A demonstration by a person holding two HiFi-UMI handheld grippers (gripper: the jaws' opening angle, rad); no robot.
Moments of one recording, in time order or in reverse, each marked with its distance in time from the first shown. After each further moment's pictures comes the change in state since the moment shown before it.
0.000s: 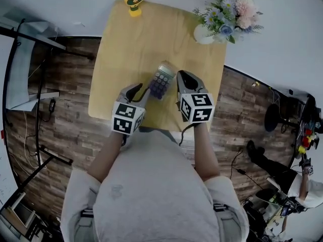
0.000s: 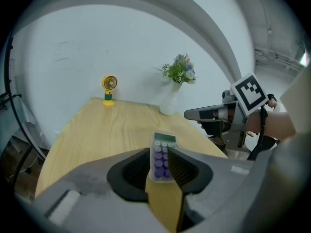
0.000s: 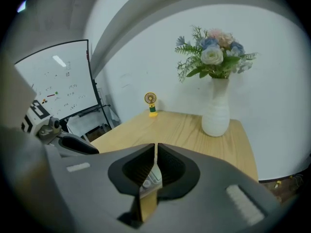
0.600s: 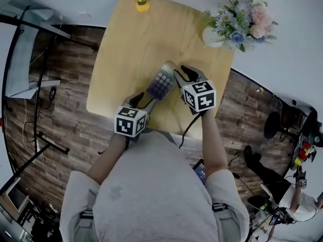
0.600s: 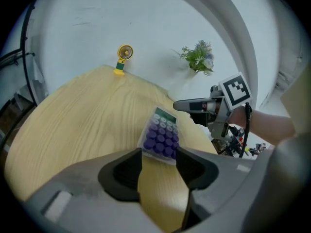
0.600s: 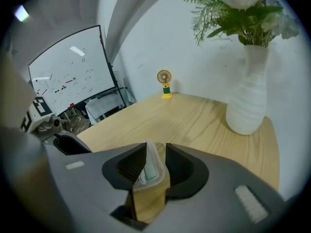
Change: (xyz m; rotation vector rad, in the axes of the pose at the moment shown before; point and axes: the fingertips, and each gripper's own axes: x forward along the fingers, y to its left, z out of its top) left arm 0.018 -0.017 -0.060 -0.292 0.148 -0.005; right arm 0.056 -0.007 -0.032 -0.138 0.211 0.235
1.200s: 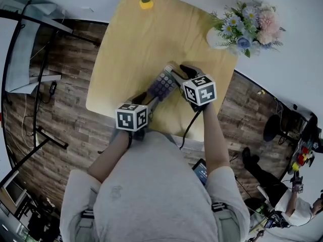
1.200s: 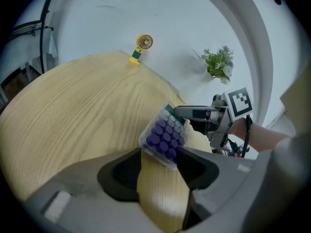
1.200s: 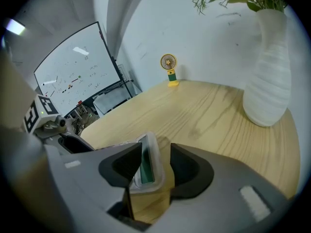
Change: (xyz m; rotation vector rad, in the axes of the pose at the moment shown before) left arm 0.019 0.007 -0.008 -0.232 0.021 0.000; right arm 0.032 0.002 -0.019 0.007 0.112 0.128
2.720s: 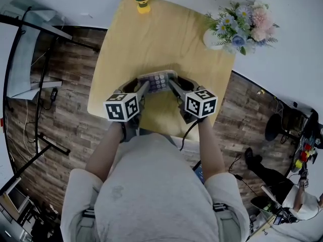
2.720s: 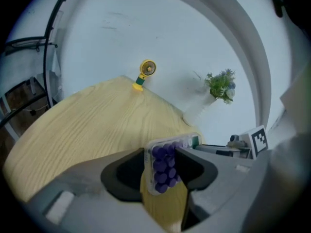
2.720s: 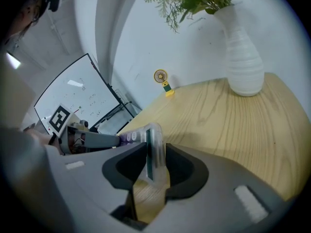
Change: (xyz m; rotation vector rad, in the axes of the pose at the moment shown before) left arm -0.020 0.025 0.081 0.040 -0.192 0.026; right arm -0.024 0.031 -0.004 0.271 -0.212 0.075
